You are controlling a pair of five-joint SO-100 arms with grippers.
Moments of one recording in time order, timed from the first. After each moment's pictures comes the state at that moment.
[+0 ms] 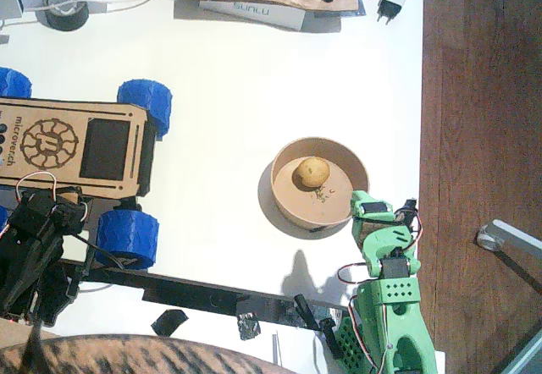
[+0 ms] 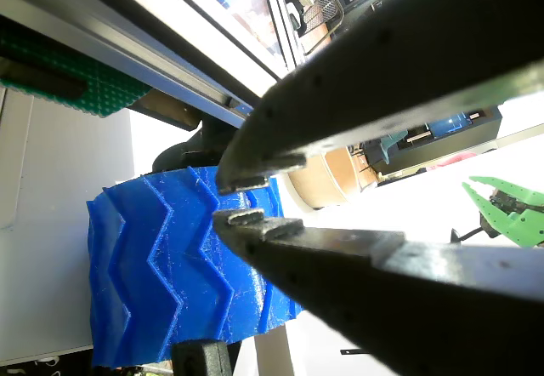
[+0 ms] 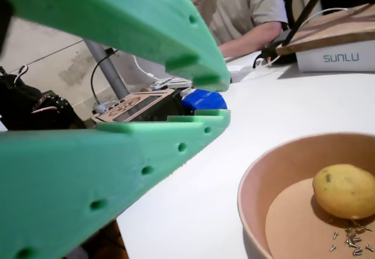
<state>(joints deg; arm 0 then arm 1) 14.5 172.1 177.1 61.7 -39.9 -0.6 185.5 173.7 42.5 5.0</state>
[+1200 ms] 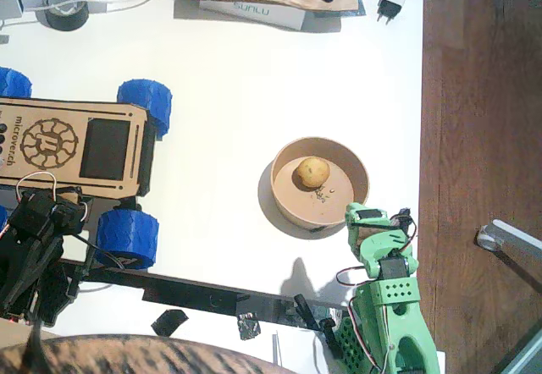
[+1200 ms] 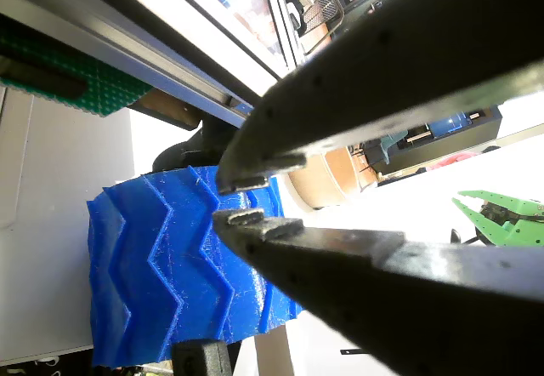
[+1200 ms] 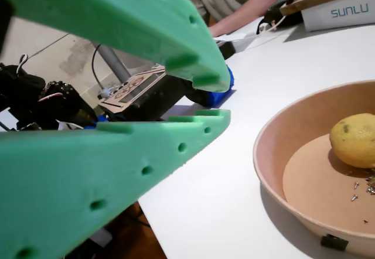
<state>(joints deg) 14.5 172.1 177.1 61.7 -39.9 -3.1 185.5 173.7 50.1 6.1</state>
